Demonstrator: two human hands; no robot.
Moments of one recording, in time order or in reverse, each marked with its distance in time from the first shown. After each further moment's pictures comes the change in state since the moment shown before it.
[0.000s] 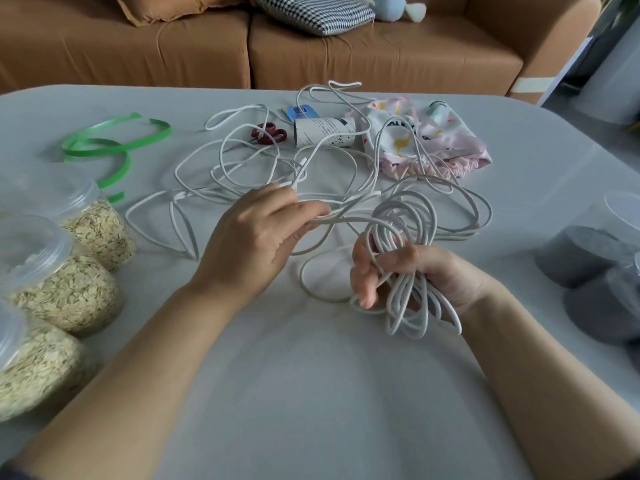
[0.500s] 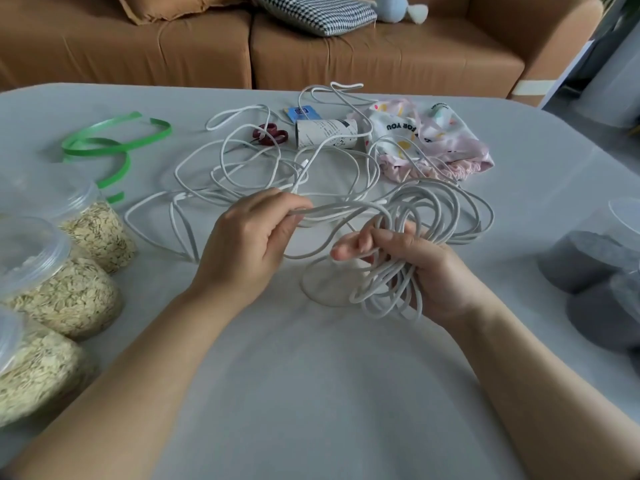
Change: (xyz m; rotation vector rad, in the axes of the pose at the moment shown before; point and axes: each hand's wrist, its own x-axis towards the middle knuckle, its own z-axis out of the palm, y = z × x) left_hand -0.008 -0.002 0.001 -0.149 0.069 -0.188; right_hand 0.009 0.005 0.007 -0.056 0.196 -0.244
